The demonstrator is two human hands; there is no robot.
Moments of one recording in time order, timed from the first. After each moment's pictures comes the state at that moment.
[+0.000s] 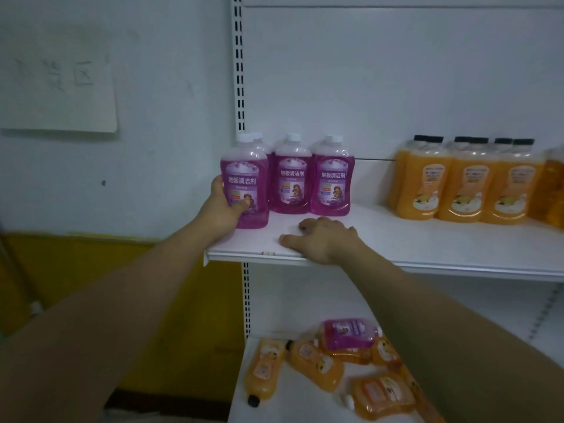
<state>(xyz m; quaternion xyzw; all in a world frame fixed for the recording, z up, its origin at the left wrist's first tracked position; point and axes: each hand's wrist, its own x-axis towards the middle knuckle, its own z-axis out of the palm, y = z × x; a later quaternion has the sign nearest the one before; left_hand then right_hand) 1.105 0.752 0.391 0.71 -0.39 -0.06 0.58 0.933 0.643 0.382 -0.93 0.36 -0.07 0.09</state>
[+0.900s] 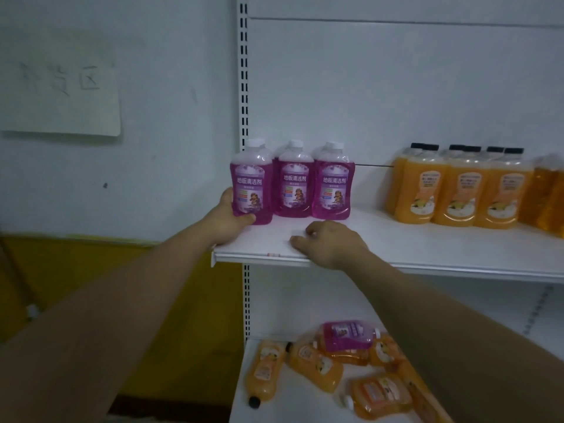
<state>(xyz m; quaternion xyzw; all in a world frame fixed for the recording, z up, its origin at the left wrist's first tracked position) 1.114 0.761 0.390 0.77 -0.41 -0.12 0.48 0.926 0.649 0.380 -0.93 0.35 -0.11 0.09</state>
